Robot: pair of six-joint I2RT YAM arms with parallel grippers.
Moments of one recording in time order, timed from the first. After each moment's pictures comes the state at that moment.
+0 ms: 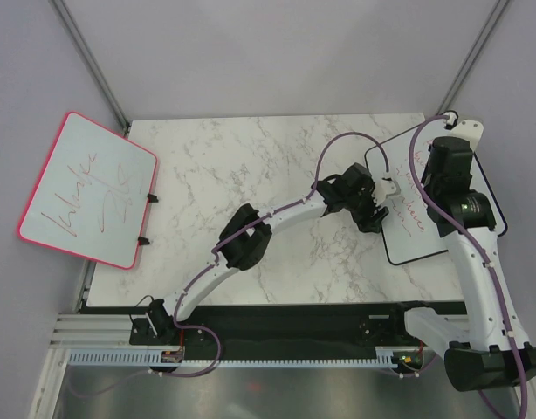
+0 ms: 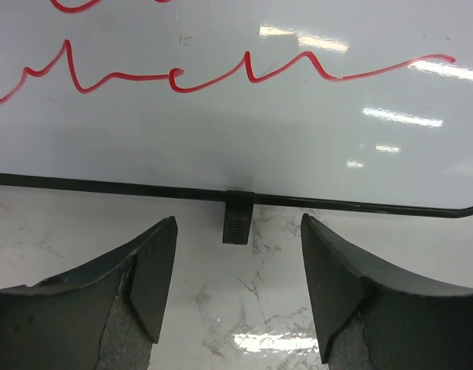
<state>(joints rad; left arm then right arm) -0.97 2.64 2.35 -0.38 0.50 0.18 0.07 1.04 1.24 -0.67 0.57 0.13</state>
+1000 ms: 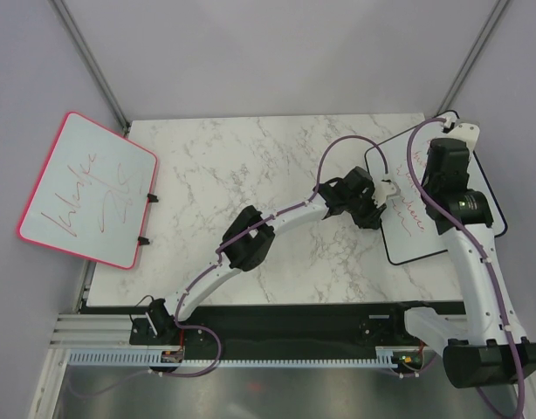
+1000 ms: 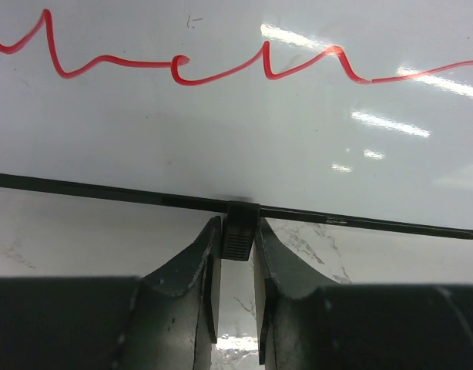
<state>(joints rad) -0.97 2.71 2.39 -0.35 0.48 0.10 0.06 1.04 1.23 -0.69 0.57 0.12</state>
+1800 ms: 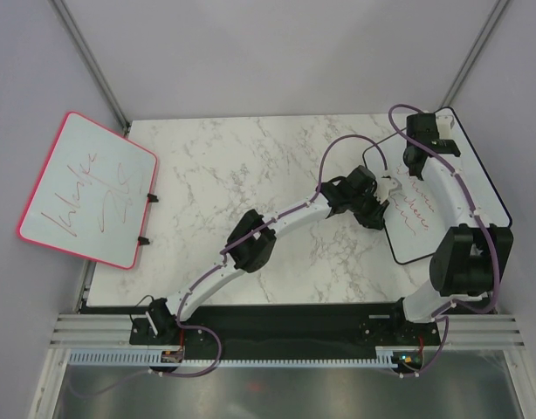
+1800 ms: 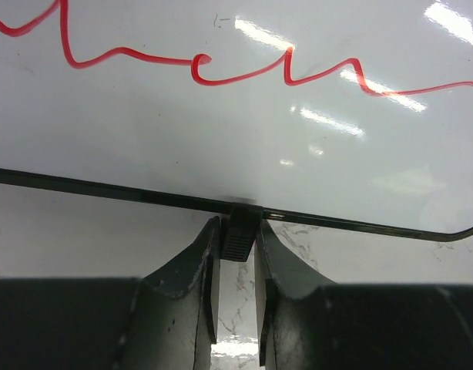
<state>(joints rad) -0.97 2.80 2.56 -0.43 0.48 -0.05 -0.03 1.59 1.43 -0.81 0.77 0.09</state>
